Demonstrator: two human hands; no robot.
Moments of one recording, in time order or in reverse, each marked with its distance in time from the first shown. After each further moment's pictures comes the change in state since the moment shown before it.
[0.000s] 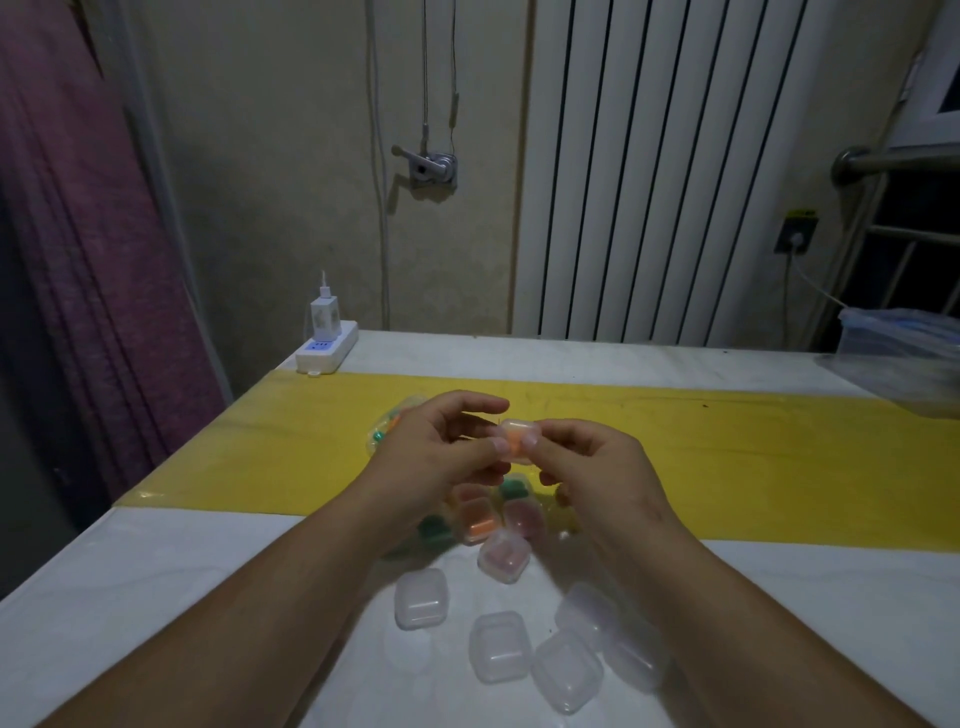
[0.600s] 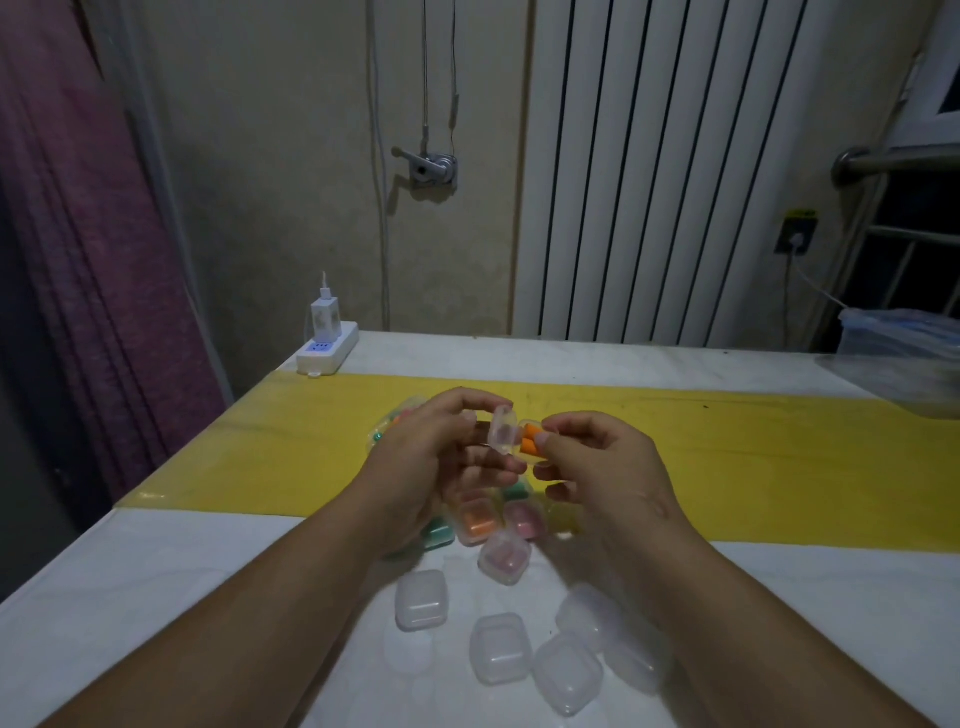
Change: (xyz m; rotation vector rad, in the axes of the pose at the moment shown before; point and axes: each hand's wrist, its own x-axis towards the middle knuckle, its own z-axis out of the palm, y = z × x) left_hand -0.001 0.005 0.000 -0.271 -0.080 -0.077; right_hand 0.005 0.000 -0.001 0.101 0.074 0.010
